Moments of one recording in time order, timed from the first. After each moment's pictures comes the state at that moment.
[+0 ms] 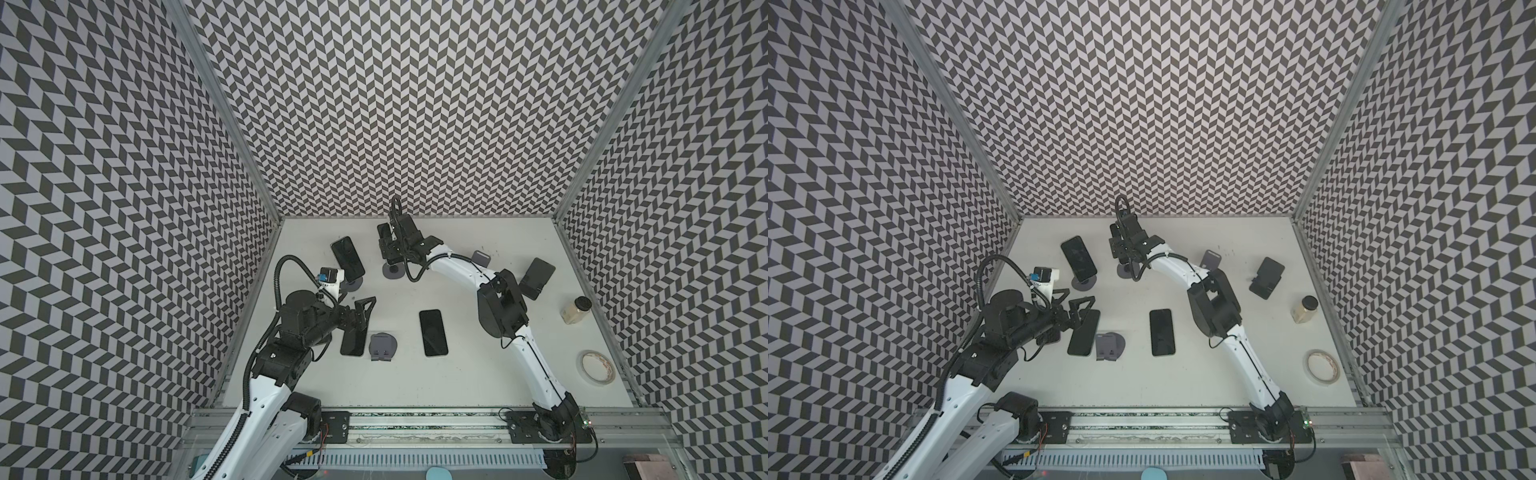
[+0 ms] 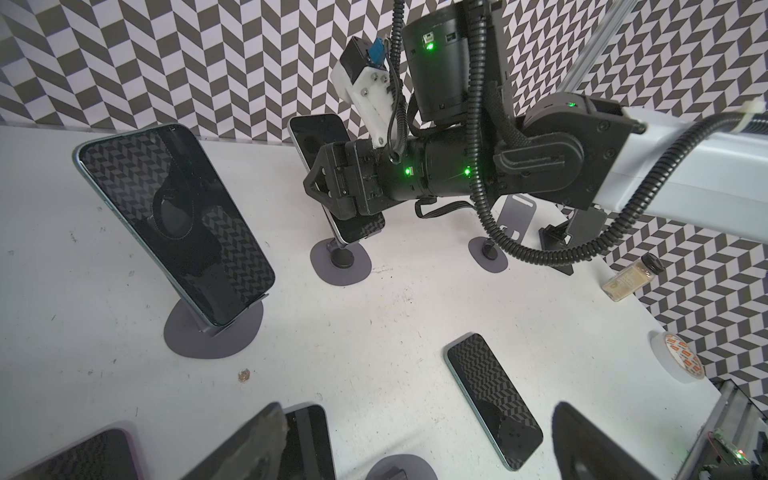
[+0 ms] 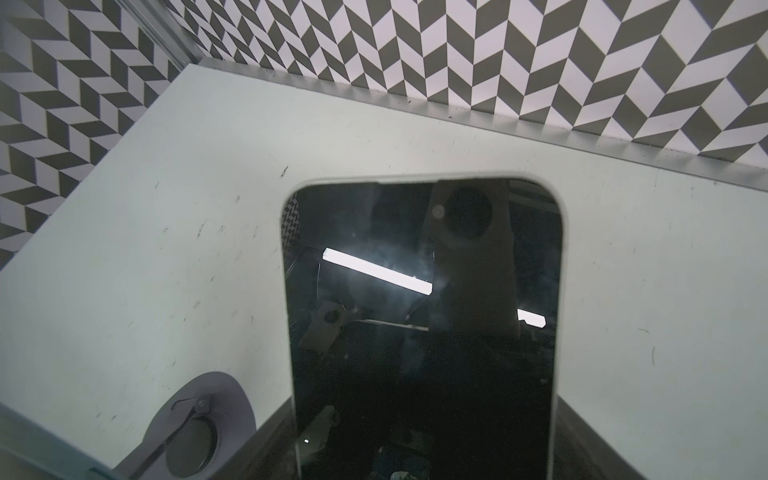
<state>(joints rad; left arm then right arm) -0.29 0.66 0.60 -0.31 0.33 -0.24 0.68 2.47 2.20 -0.39 0.12 0.27</state>
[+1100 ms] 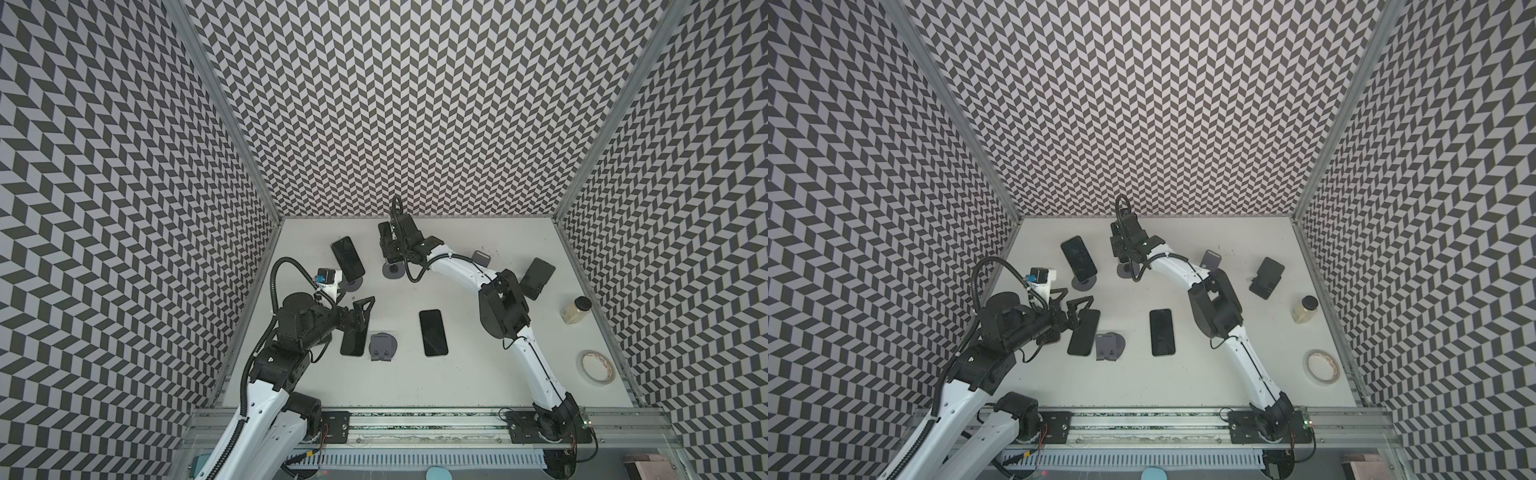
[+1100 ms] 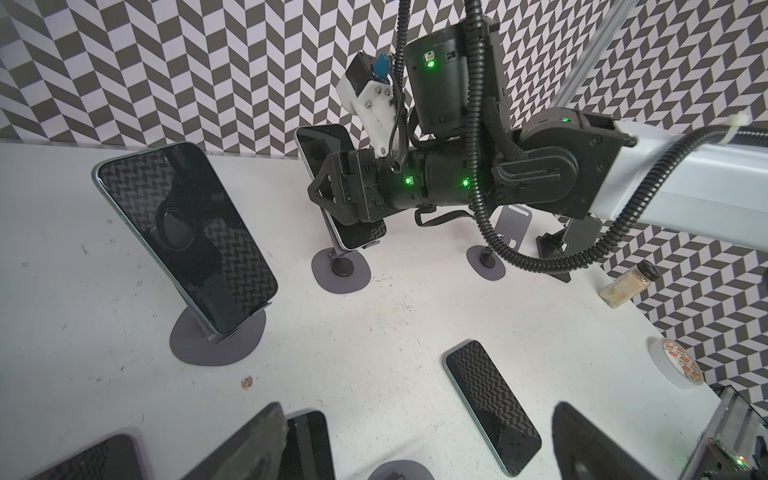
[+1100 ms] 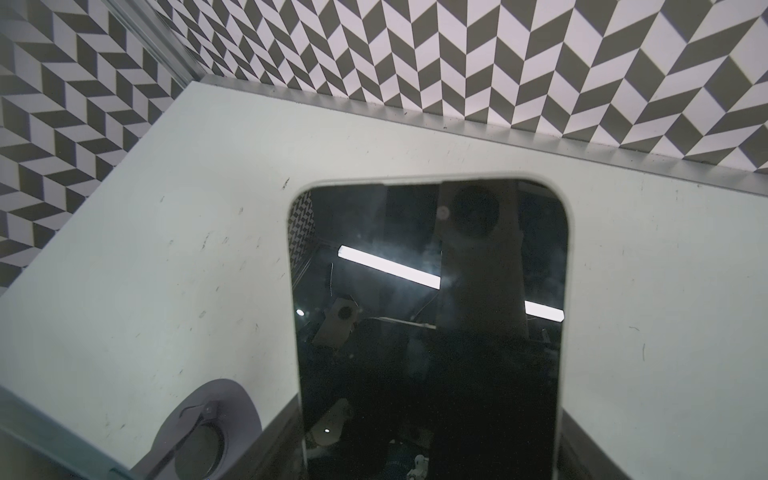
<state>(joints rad) -0.29 0.62 0.60 -0.31 0.33 -0.24 0.68 2.44 2.18 -0.37 0.14 0.29</state>
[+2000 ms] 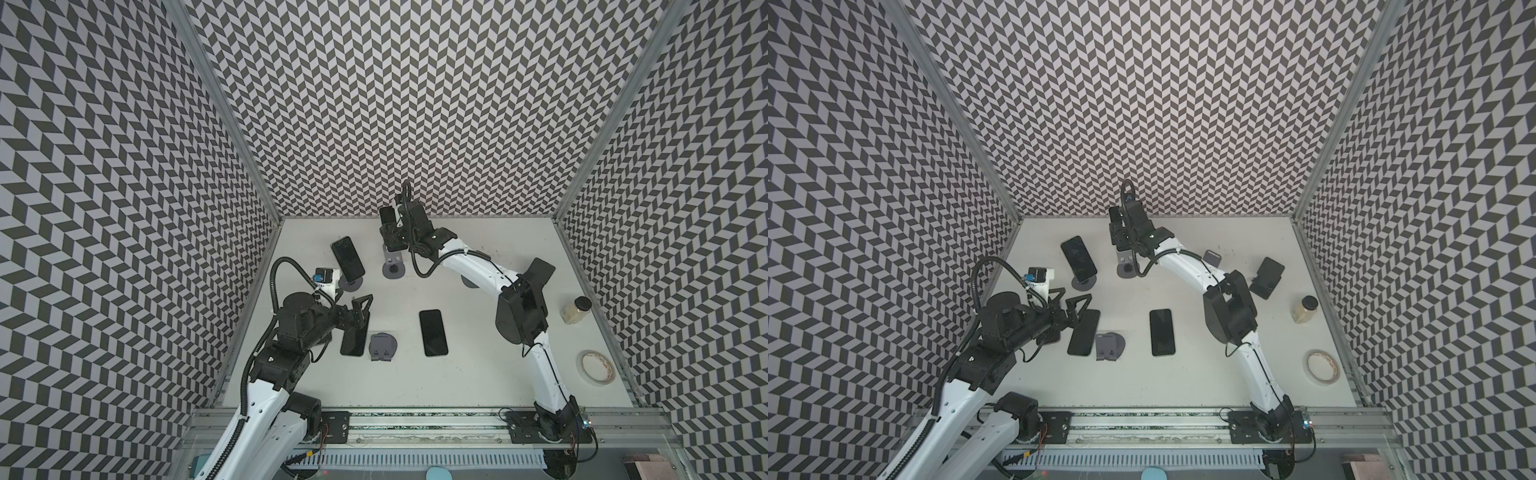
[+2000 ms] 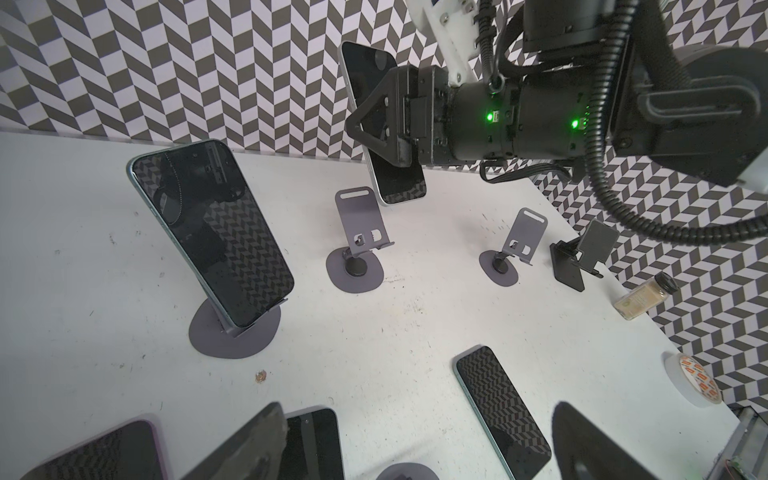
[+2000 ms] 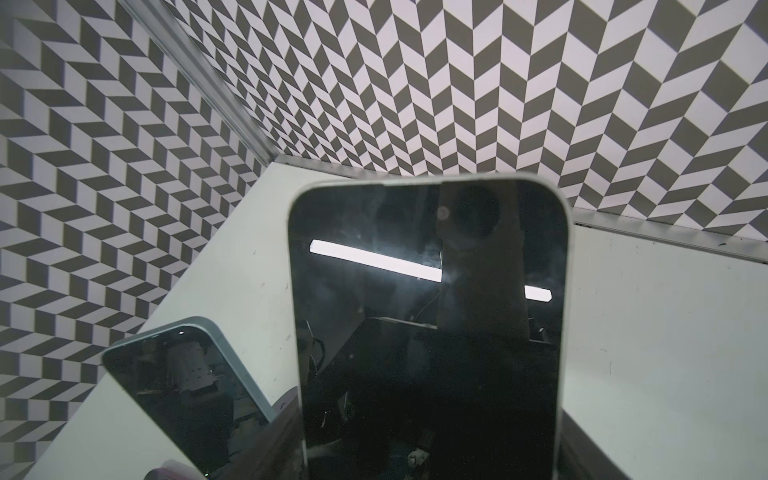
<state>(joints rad) -0.29 0.63 0.60 -0.31 0.28 -0.26 0.68 2.26 2.09 -0.35 0.10 0.32</state>
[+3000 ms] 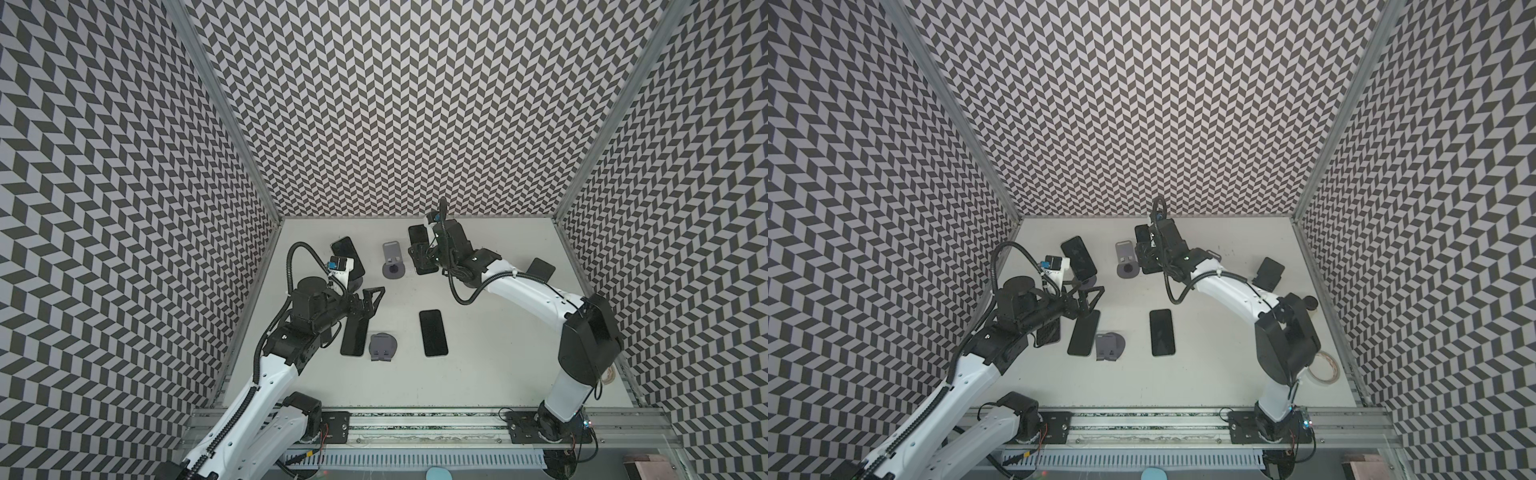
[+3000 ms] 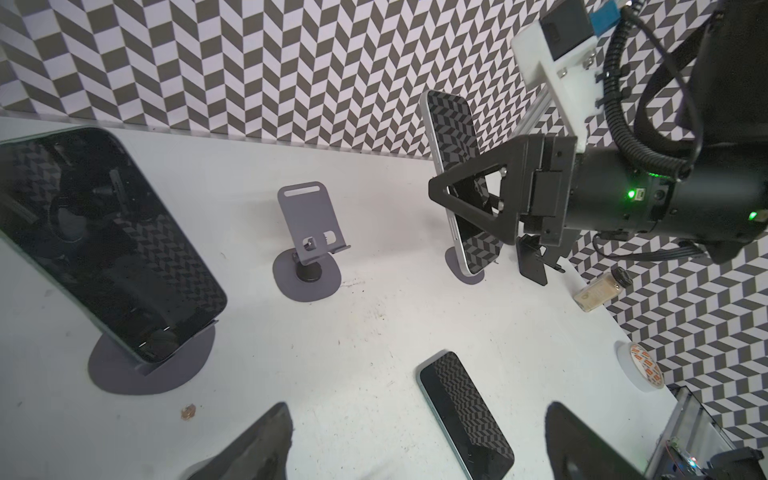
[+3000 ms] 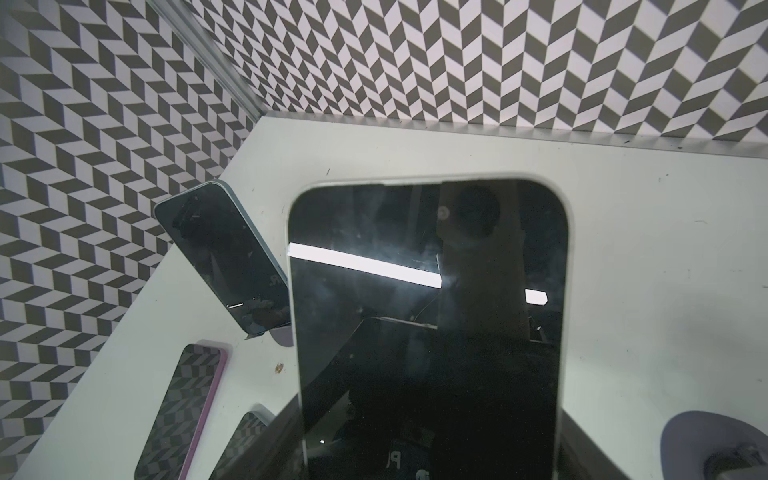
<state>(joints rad) -0.36 0.84 0.67 -0.19 0.35 -0.32 0.65 1.74 1.43 -0.28 0.09 0.37</state>
